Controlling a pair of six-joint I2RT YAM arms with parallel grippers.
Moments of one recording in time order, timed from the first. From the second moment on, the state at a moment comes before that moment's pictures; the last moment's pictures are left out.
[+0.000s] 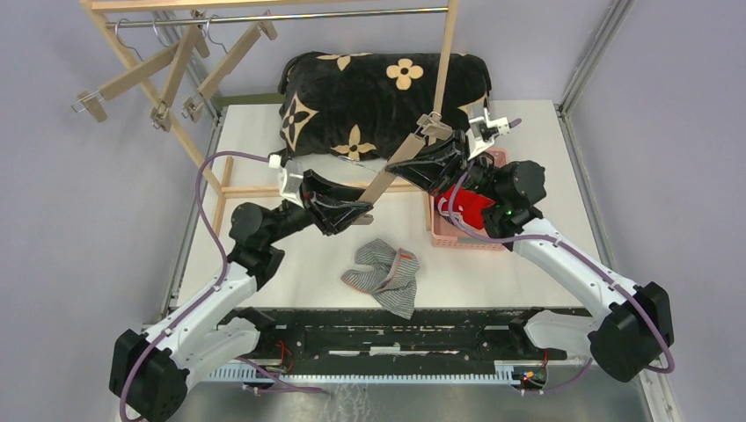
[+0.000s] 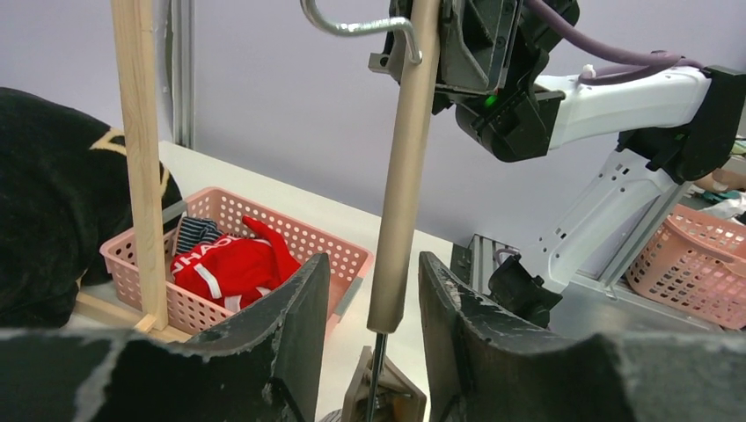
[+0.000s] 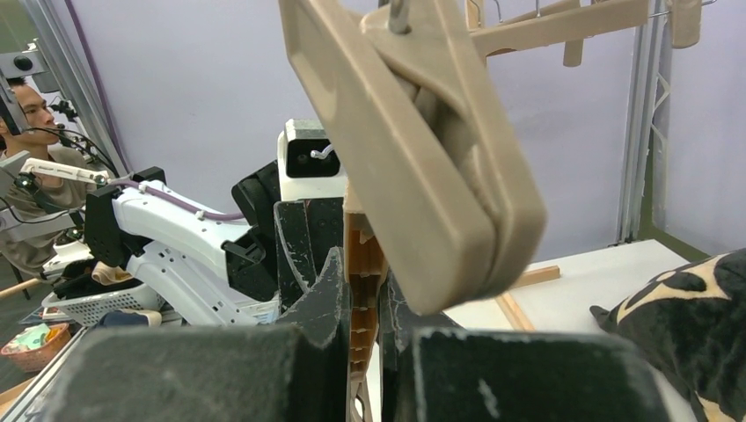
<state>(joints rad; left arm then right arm) -0.51 0.90 0.57 0.75 0.68 -0.50 0.57 1.20 0.93 0.88 -0.74 0.63</state>
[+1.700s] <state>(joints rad) -0.52 0.84 0.98 -0.42 -0.16 -0.31 1.02 1.41 0.54 0.22 0.09 0.25</state>
